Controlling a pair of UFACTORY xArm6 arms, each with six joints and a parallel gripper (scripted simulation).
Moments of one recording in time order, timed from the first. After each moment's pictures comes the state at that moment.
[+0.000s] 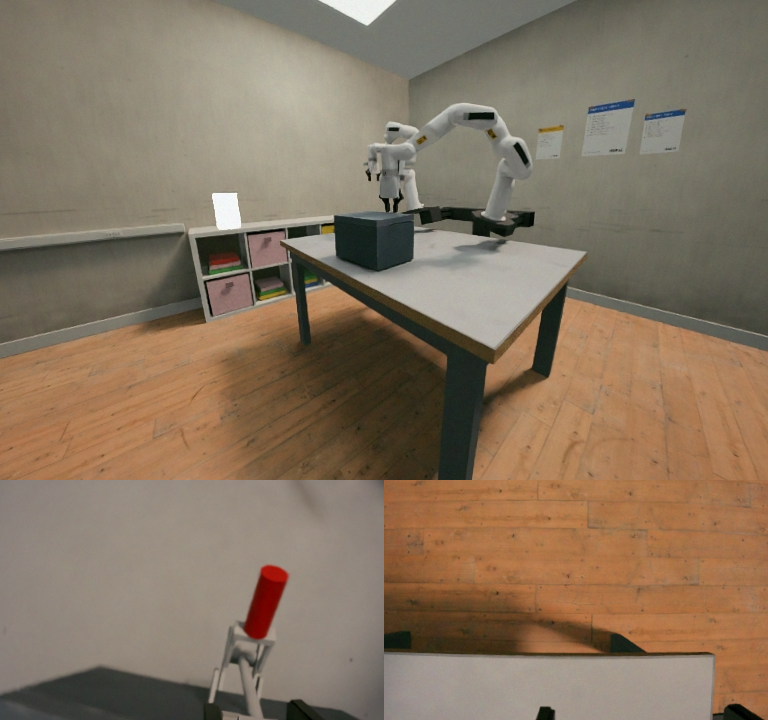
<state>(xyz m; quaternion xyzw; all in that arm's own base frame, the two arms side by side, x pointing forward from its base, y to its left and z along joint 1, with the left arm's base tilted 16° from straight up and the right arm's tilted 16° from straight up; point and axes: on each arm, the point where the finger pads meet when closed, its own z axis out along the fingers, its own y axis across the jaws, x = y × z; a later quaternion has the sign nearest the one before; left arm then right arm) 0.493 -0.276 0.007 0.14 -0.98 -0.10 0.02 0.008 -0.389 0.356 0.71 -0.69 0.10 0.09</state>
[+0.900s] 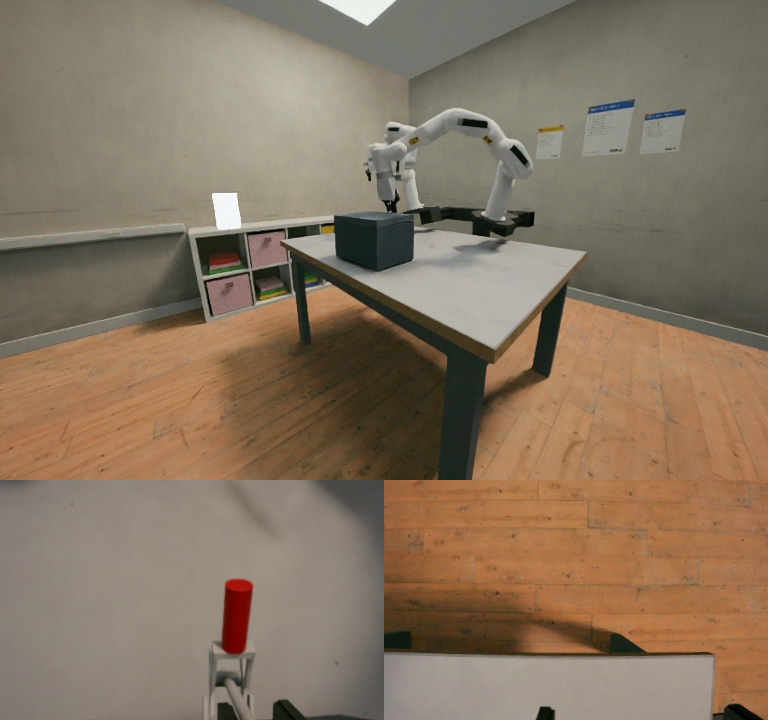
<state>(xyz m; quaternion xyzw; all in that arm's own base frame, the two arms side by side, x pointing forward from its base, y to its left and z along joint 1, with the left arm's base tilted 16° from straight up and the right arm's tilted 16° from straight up) 0.492 -0.274 0.003 0.06 -0.98 -0.13 0.11 0.008 -0.389 0.356 0.71 -0.69 0.10 0.09</state>
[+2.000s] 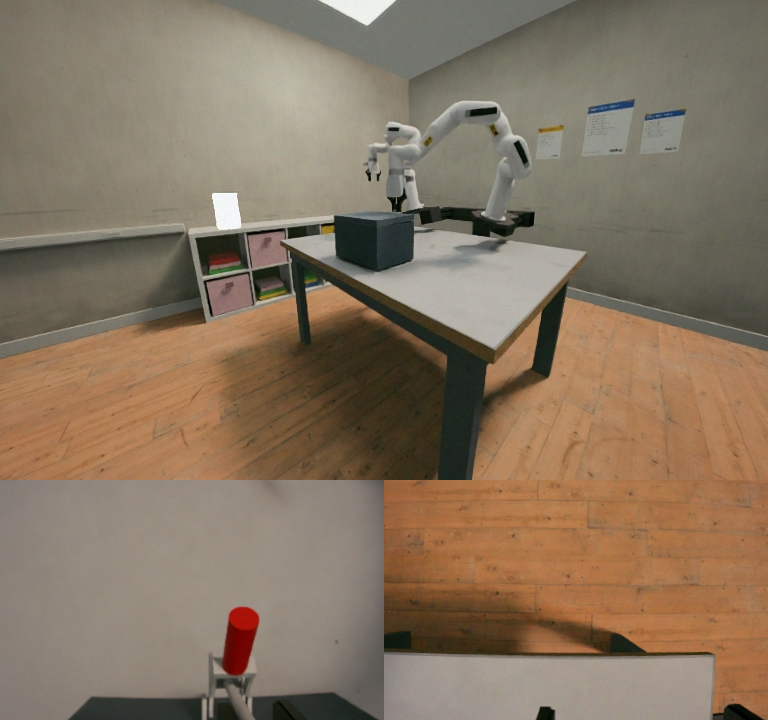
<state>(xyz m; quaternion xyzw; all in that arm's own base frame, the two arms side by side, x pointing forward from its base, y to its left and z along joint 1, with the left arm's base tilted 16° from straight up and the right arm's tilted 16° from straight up) 0.458 -0.277 0.005 0.05 -0.99 -0.14 -0.02 0.008 -0.389 0.356 0.71 -0.69 0.10 0.09</state>
